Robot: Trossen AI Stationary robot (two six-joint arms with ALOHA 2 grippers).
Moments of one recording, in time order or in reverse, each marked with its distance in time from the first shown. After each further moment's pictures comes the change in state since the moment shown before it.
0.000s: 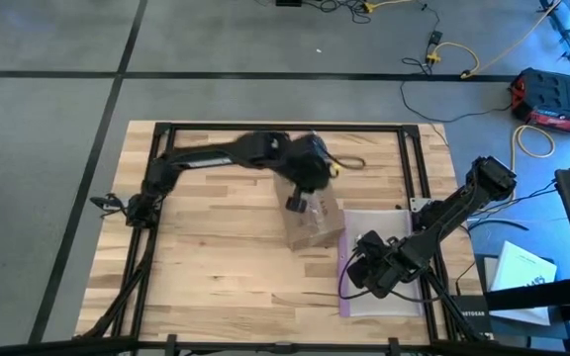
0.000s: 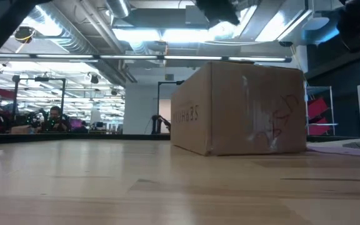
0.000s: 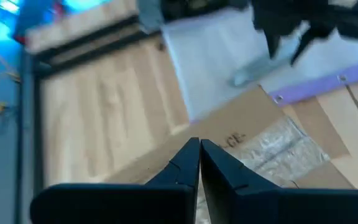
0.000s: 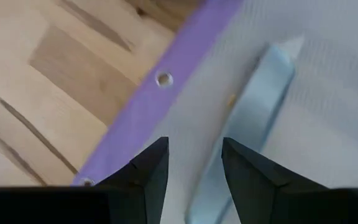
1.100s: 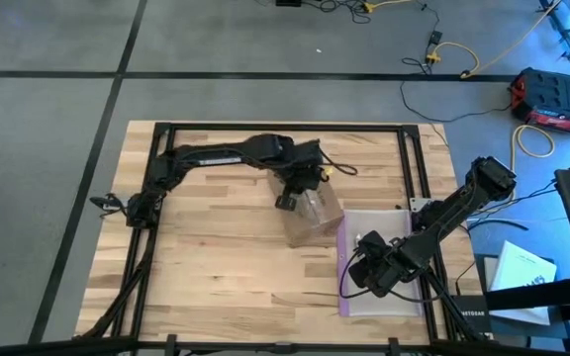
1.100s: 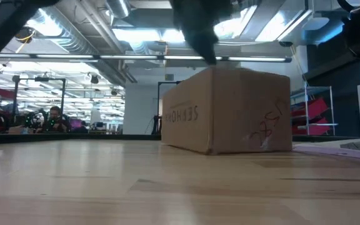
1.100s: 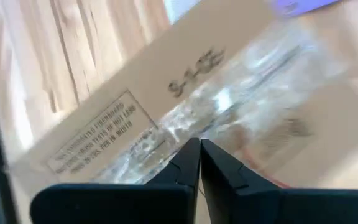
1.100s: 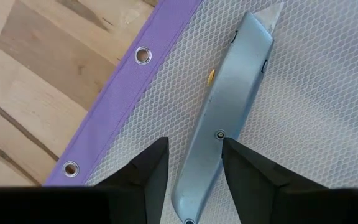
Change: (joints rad) left arm 0.052 0.017 -0.150 -0.116 -0.012 0.045; right arm -0.001 0.003 -0.003 -0.035 -0.096 0.036
